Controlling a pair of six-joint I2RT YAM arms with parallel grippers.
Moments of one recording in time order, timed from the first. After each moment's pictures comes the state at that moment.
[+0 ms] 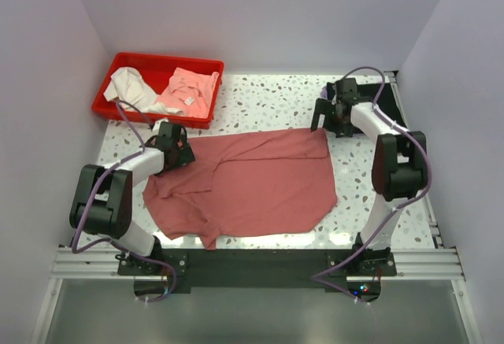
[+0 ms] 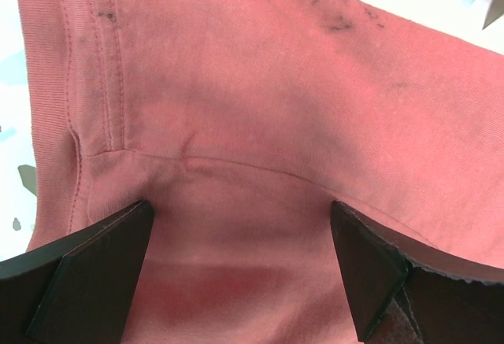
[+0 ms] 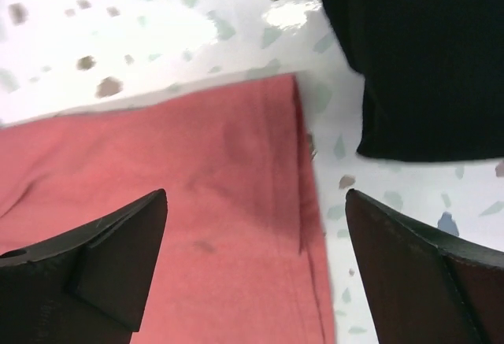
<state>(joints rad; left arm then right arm) -0.17 1.56 0.78 -0.25 -0.31 -0.54 0.10 1.92 1.42 -0.56 -0.02 0.33</state>
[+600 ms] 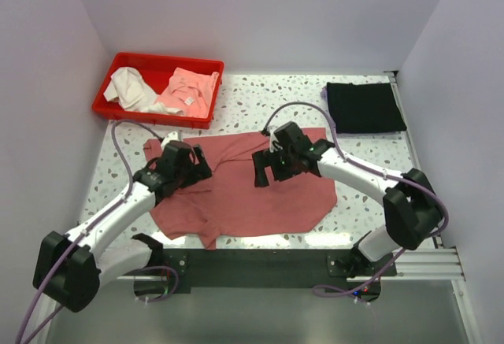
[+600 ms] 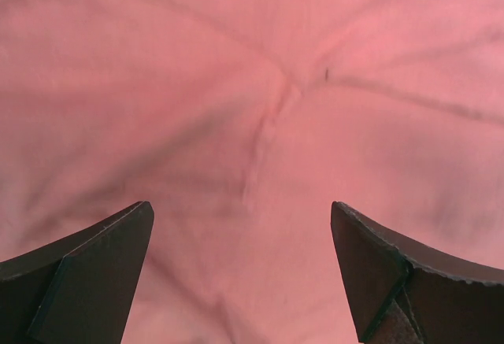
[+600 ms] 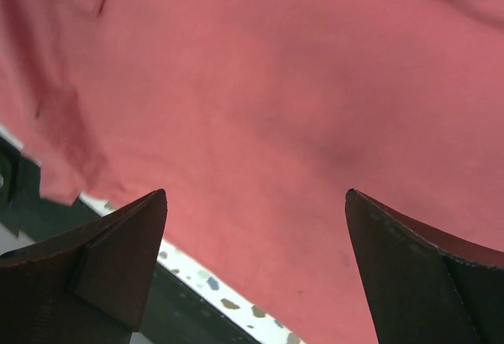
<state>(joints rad) -0.40 1.10 0.67 -0.42 -0.20 -0.74 0.65 1.53 1.06 -0.49 -0.18 0.33</state>
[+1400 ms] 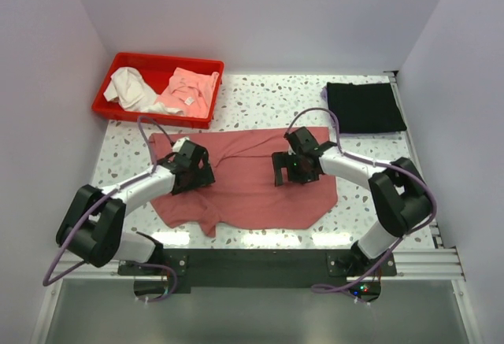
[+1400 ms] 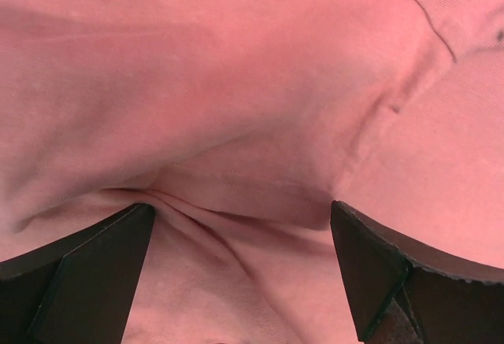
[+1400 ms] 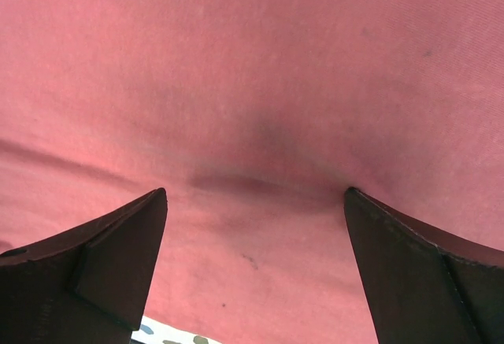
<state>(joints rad) -0.46 1.36 0.65 -0.41 -0.26 -0.75 0.58 1.63 0.93 -0.45 -0.04 0.41</state>
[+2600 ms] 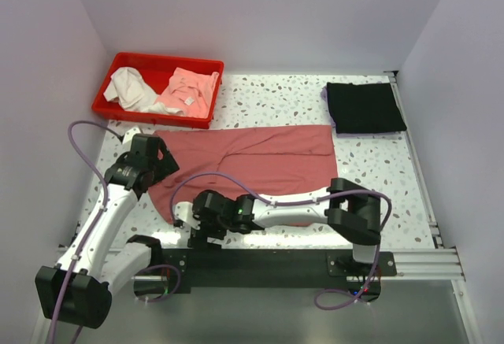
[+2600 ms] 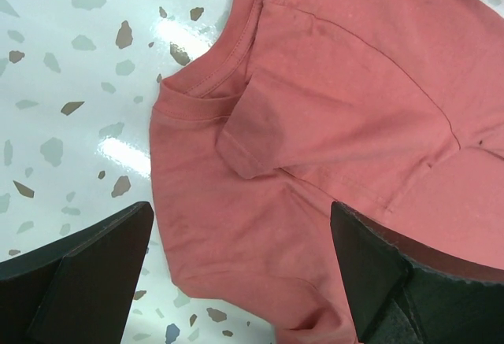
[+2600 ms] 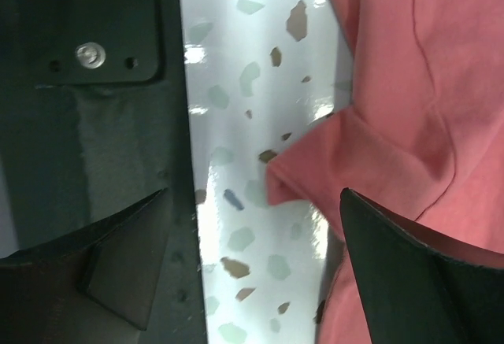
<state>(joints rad) -0.18 0.95 0.78 -0.78 -0.34 -0.67 1.36 1.86 1.25 -0.25 -0.07 -0.13</state>
